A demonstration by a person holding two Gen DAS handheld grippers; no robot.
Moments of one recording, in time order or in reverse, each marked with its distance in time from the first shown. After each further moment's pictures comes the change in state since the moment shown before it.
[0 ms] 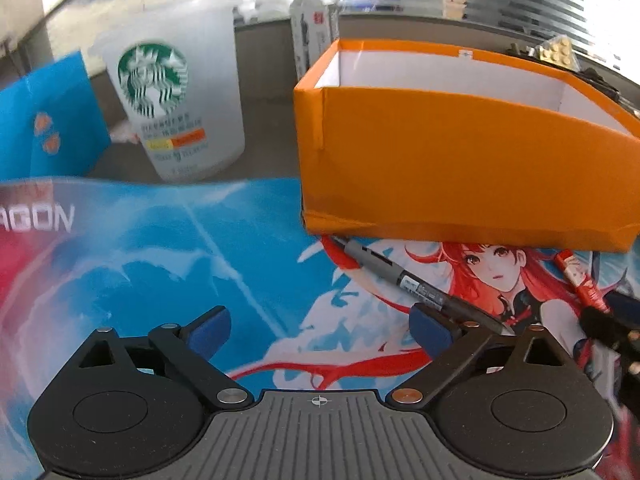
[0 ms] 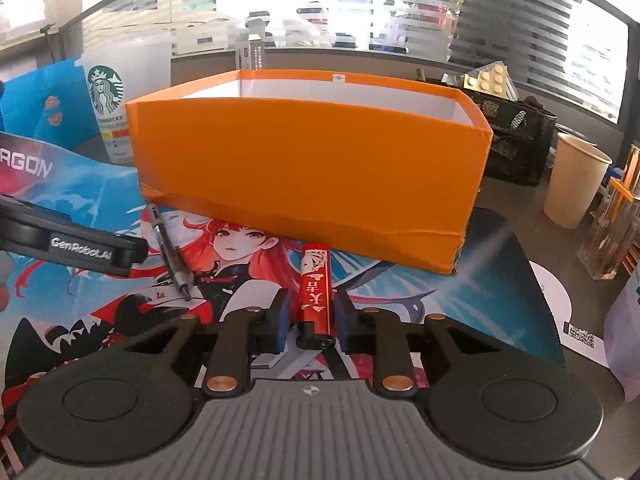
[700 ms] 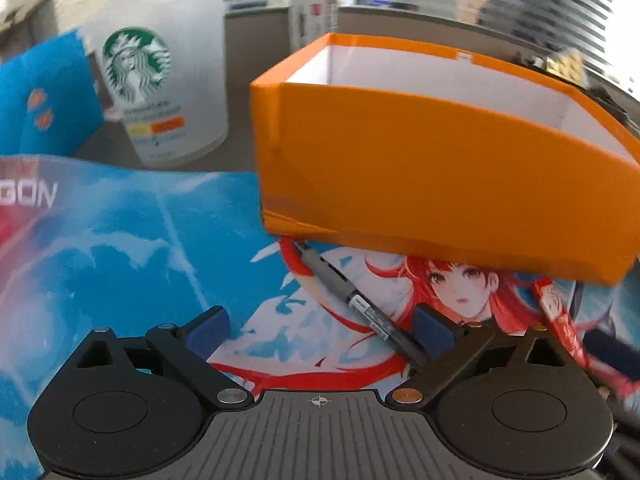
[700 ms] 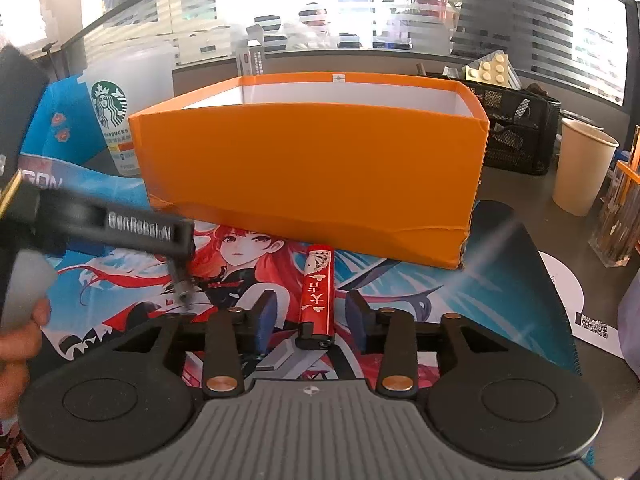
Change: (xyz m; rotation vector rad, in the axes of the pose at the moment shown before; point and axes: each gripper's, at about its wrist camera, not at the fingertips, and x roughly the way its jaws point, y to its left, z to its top) left arm 0.006 -0.025 0.010 -0.046 -0.021 0.008; right arm 0.001 -0.009 -0.001 0.060 -0.006 0.047
